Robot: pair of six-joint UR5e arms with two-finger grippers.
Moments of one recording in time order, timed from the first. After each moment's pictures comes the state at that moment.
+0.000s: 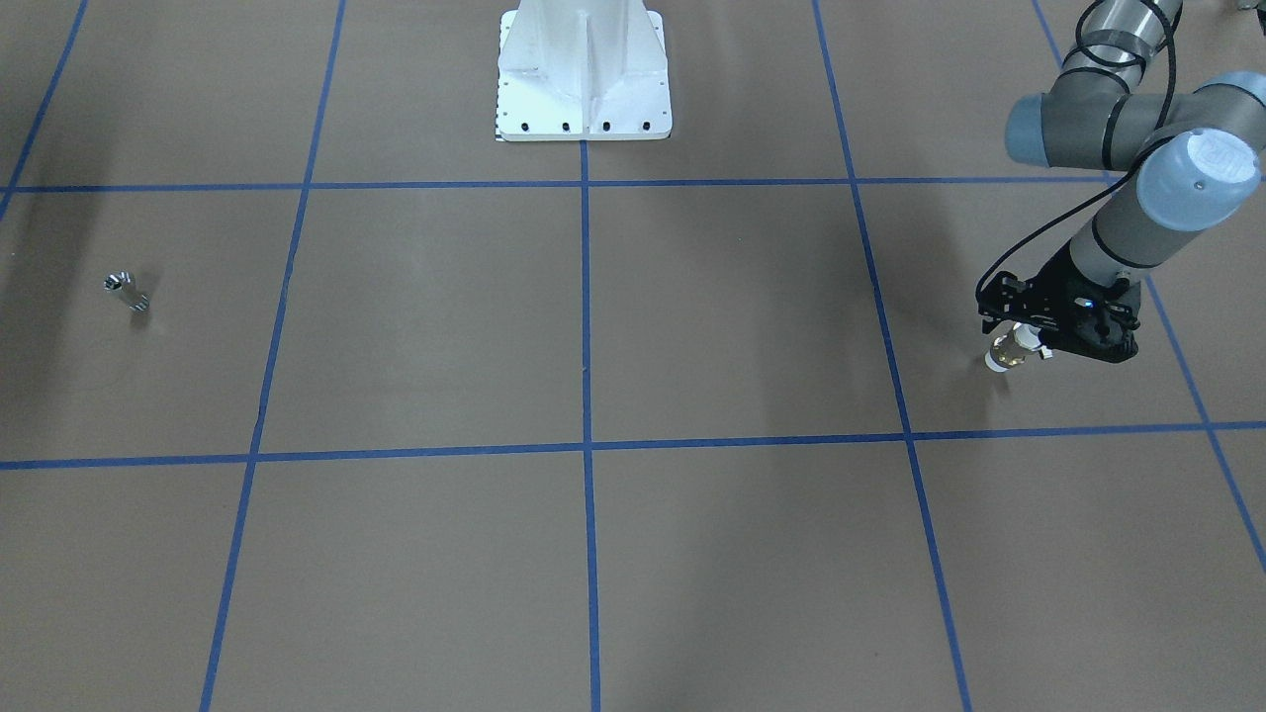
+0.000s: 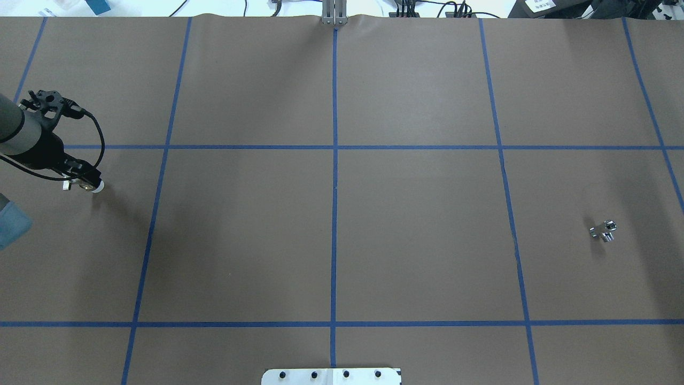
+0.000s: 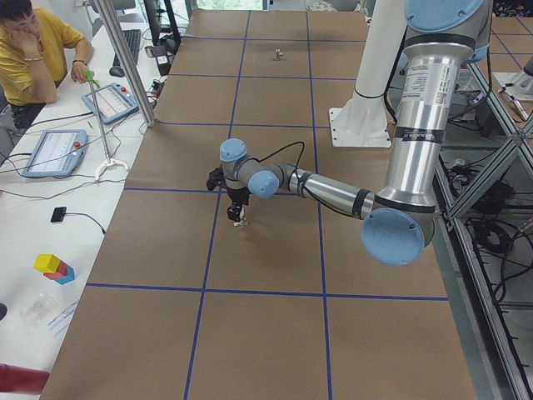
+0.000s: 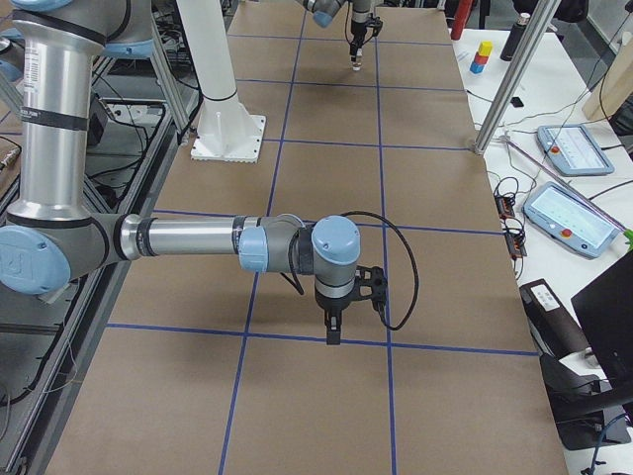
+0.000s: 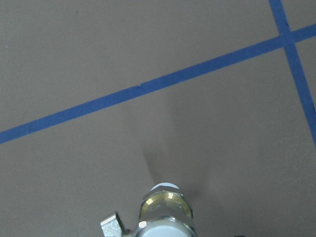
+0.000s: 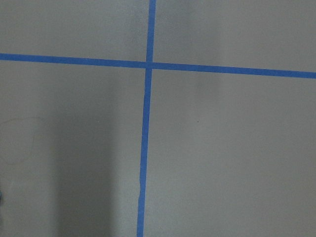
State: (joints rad) left arm -0.96 -1.70 -1.67 -1.86 -2.17 -0.44; right arm 1.58 -1.72 1.79 -1.61 2.29 -0.04
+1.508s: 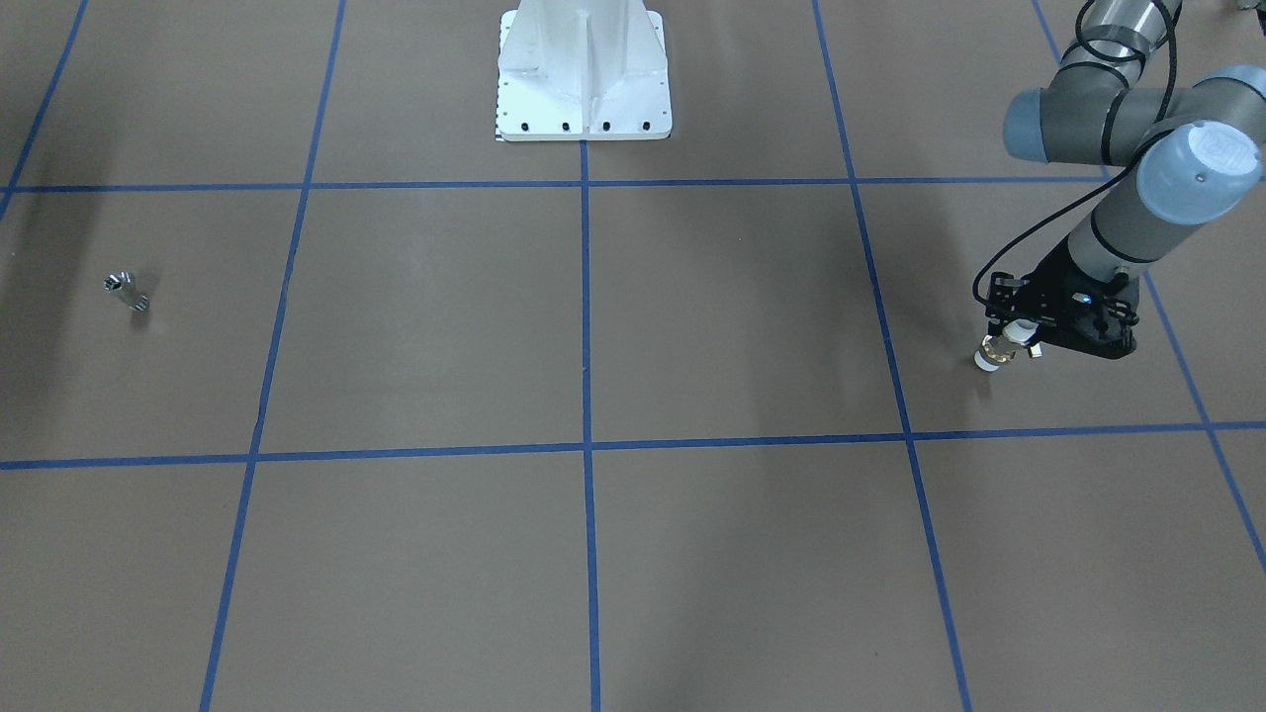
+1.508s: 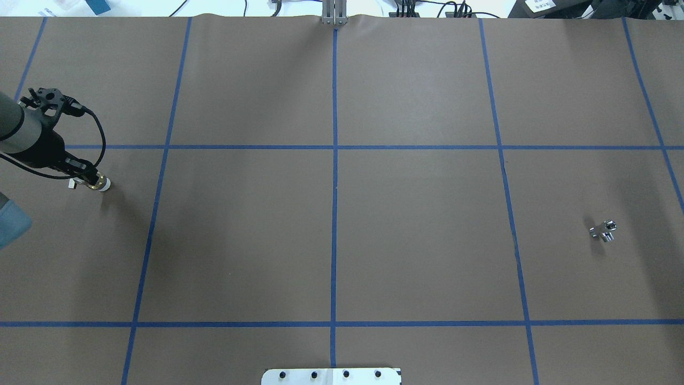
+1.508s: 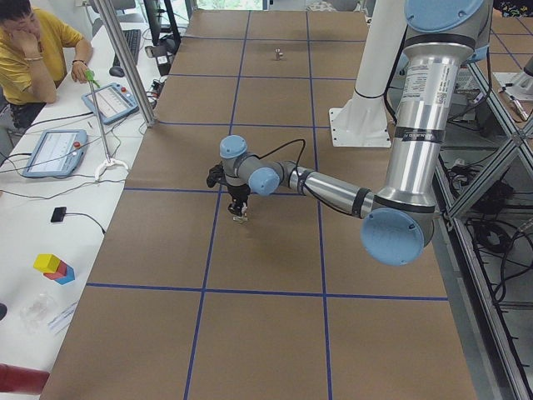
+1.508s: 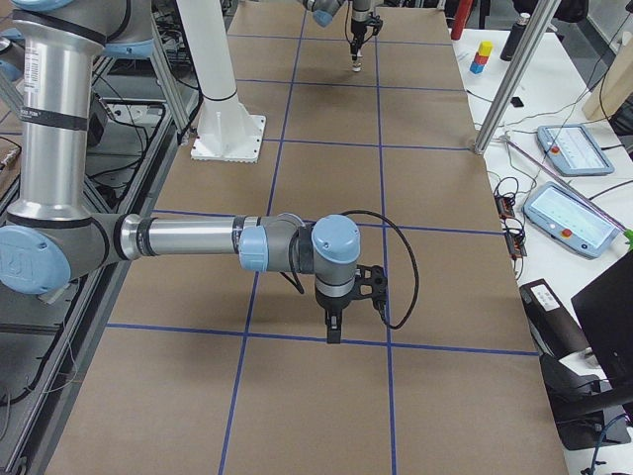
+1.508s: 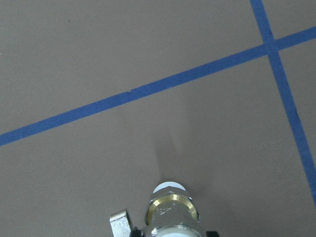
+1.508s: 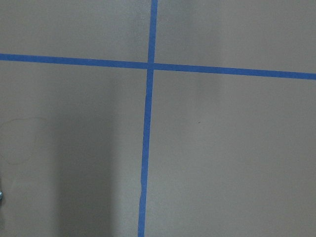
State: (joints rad) left arm -0.97 -1.71 -1.69 -1.84 -2.18 -0.45; right arm 1.58 -1.72 1.79 -1.61 2.29 -0.04
